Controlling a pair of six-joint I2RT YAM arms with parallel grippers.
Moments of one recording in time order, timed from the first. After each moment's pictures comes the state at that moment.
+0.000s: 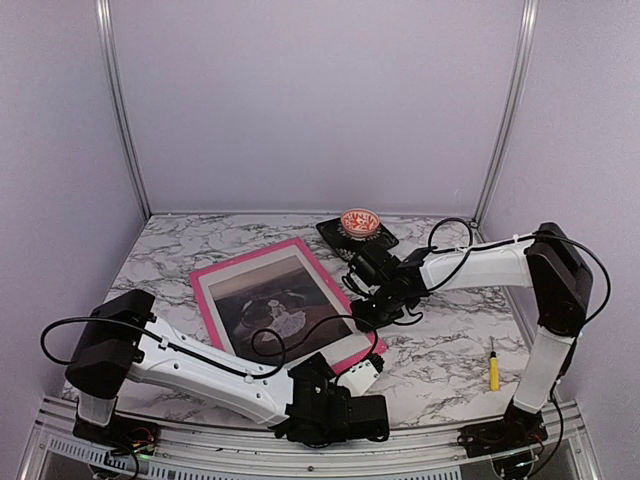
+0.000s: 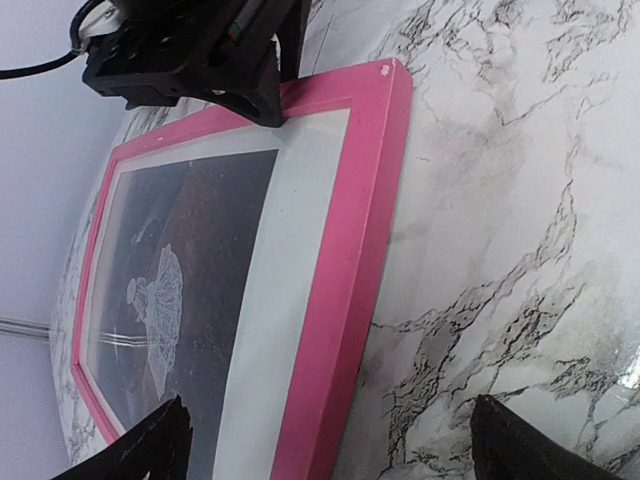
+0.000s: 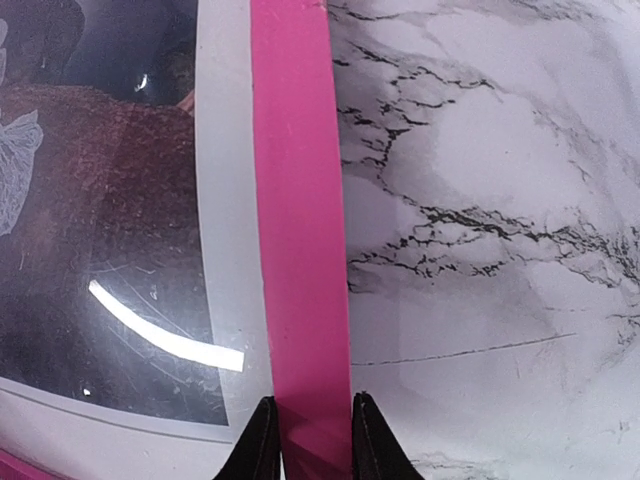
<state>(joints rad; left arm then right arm) -1.56 2.10 1.49 -0.69 -0.86 -0.46 0.81 1.82 1.17 -0.53 0.07 0.39</state>
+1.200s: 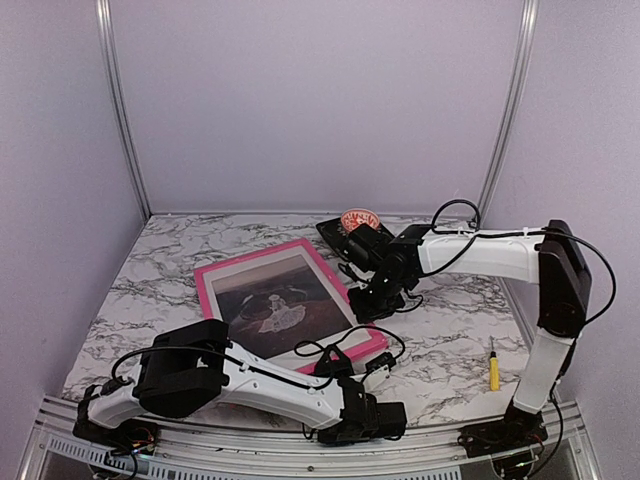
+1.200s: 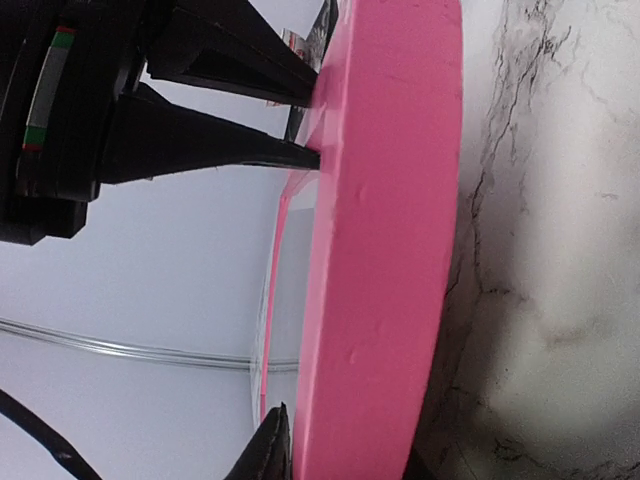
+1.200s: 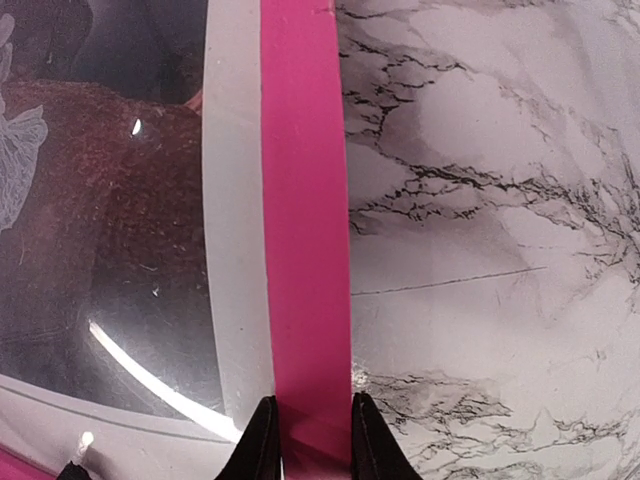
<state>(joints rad) -1.51 2.45 1.79 -0.90 -1.35 -0.28 0.83 1.82 1.37 -0.82 0.08 0.47</state>
